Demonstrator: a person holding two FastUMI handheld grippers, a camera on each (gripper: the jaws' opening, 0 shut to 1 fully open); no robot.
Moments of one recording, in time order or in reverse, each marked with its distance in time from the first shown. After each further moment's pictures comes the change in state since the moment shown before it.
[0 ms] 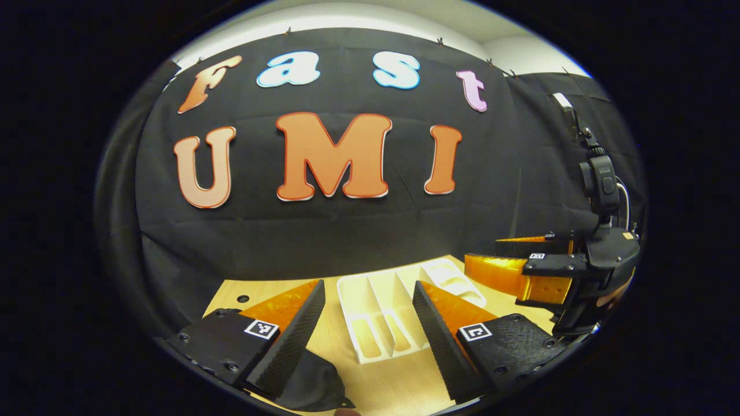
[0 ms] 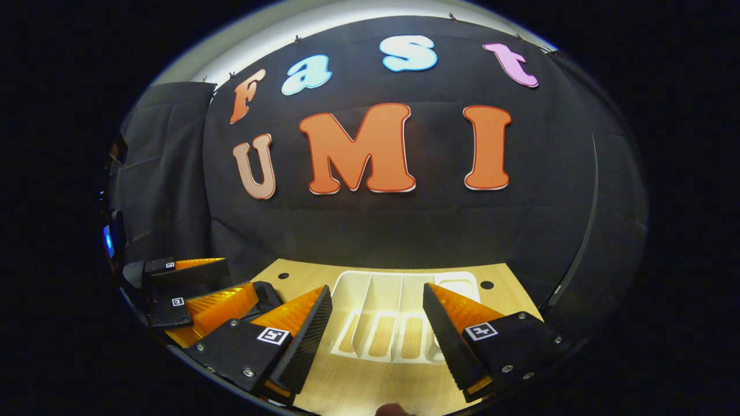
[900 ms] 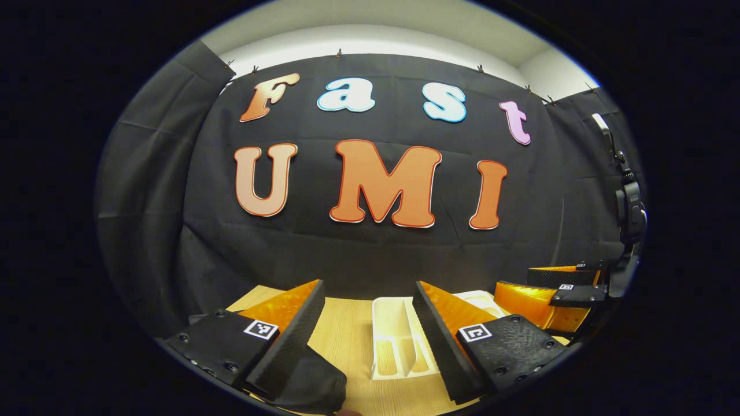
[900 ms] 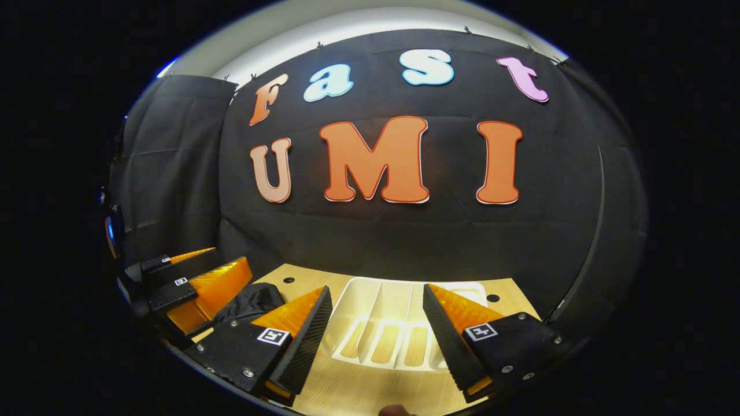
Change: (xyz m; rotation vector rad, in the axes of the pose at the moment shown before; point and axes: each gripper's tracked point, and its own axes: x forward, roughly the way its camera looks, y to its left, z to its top) left arm 0.002 0.027 0.014 -0.090 -0.147 0.214; right arm 0.004 0.018 -0.015 -0.056 -0.063 0.025
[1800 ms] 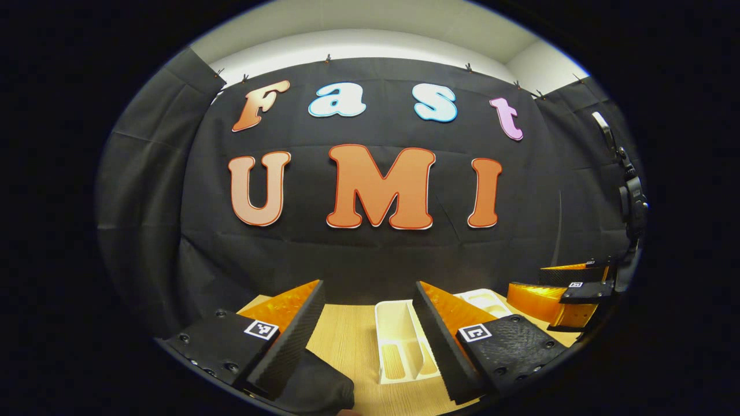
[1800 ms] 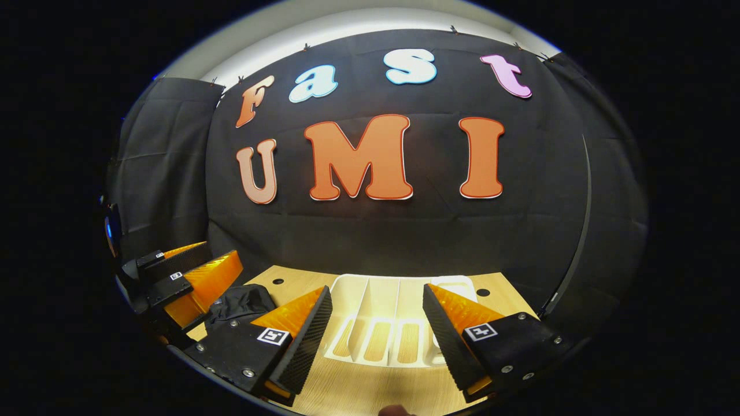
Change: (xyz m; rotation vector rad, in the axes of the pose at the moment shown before) left arm 0.006 0.001 0.004 0.047 -0.019 -0.005; right arm -0.005 -0.018 -0.011 0.029 -0.007 -0.063
